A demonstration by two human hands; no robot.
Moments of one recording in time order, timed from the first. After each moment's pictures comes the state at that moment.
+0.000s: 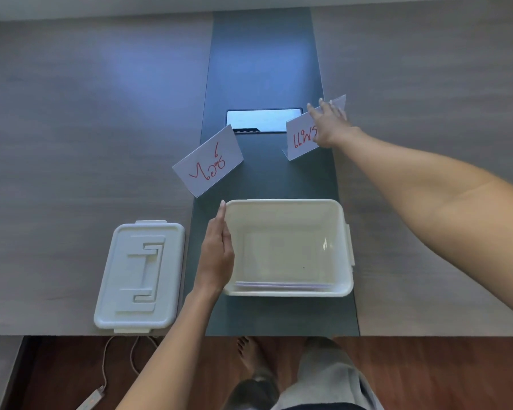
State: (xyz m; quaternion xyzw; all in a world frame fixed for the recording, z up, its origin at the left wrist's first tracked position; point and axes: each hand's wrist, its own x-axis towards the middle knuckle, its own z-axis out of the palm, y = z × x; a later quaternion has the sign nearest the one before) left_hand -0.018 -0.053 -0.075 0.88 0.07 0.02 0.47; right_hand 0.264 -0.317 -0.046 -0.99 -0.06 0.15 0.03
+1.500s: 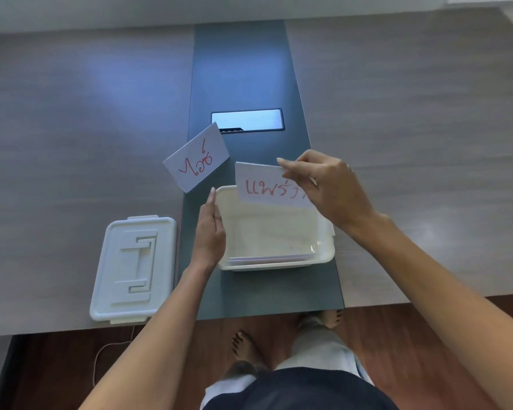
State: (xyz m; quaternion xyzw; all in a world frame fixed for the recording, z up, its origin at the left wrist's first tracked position) left_hand -0.013 -0.055 -0.075 0.86 0.07 0.01 0.50; right_hand 0.002 -0.293 0.067 -0.93 -0.20 -0.11 0.28
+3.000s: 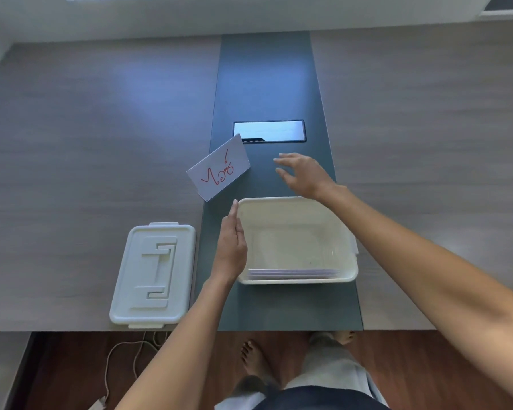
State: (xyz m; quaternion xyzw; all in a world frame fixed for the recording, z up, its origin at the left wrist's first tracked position) left_hand -0.016 -0.057 -0.072 0.85 0.09 -0.01 0.52; right_hand 0.124 -0.247 -0.014 -0.95 -0.13 0.09 0.26
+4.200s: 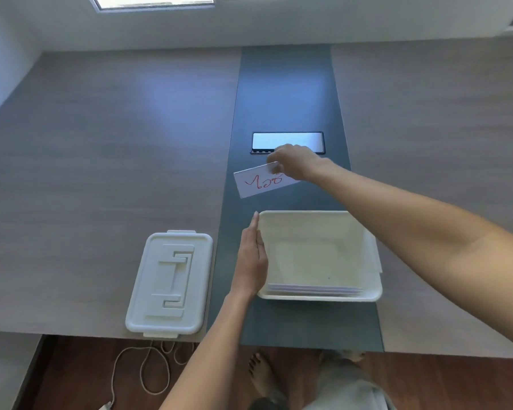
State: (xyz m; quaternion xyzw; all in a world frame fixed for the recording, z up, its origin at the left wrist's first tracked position) left_hand -0.017 -0.056 -0.072 0.84 0.10 -0.02 0.54; right_hand 0.206 -0.184 -0.003 -0.95 -0.27 0.12 0.06
